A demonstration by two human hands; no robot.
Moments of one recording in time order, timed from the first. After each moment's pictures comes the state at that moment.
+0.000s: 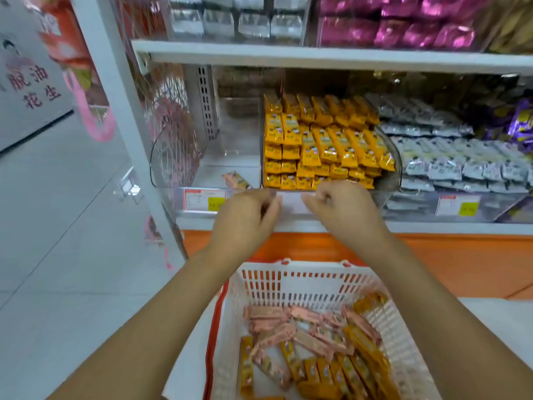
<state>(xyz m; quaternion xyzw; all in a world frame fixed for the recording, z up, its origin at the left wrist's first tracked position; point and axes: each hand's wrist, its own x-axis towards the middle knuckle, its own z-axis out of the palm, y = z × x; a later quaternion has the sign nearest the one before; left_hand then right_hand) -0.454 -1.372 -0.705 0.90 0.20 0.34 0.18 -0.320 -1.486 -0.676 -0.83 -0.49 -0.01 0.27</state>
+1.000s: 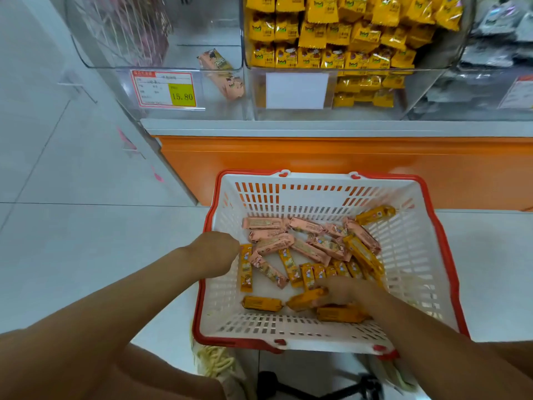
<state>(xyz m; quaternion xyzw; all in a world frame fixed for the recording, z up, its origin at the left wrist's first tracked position) -0.512 -1.396 -0.877 0.92 0.13 -0.38 0.00 -0.328 -1.604 -0.995 -0.71 -0.41 0.56 -0.15</state>
